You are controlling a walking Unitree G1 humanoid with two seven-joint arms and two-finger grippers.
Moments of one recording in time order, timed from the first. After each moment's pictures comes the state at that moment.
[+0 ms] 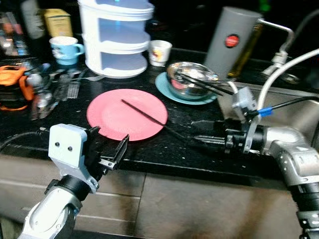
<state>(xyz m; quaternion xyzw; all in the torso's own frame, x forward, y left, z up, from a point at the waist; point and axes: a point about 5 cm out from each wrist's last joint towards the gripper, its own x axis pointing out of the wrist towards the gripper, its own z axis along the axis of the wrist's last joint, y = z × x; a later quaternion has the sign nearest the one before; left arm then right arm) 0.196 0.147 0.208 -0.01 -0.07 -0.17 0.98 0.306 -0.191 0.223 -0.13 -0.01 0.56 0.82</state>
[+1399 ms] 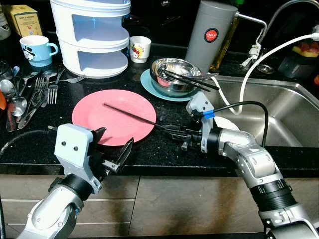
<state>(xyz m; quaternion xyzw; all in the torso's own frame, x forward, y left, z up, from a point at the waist) 0.198 0.142 0.206 0.00 -0.06 -0.21 0.98 0.323 -0.124 0.203 -0.10 0.00 0.51 0.86</state>
